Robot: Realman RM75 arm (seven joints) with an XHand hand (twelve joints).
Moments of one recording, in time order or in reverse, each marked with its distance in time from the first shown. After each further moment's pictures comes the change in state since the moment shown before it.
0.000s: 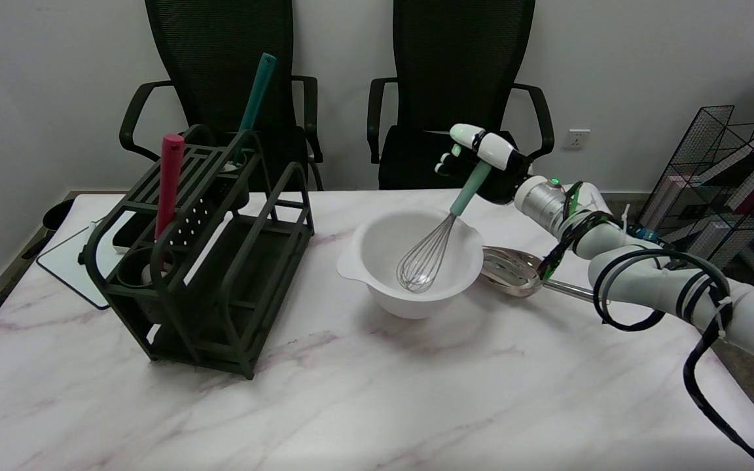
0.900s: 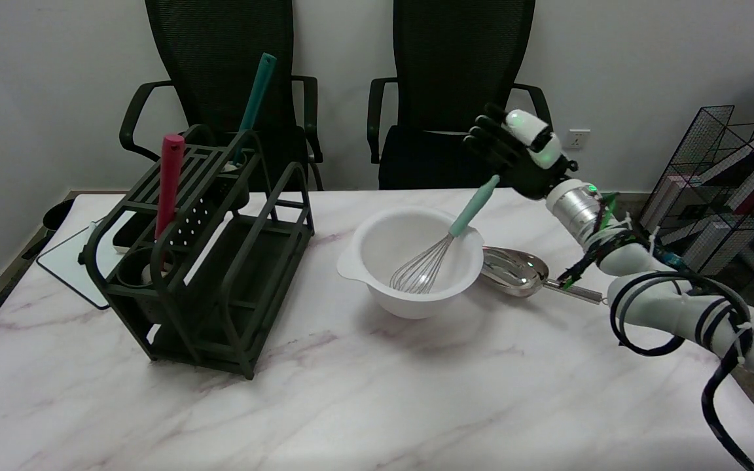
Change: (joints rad) arm -0.145 0.008 0.123 0.009 0.000 0.220 0.017
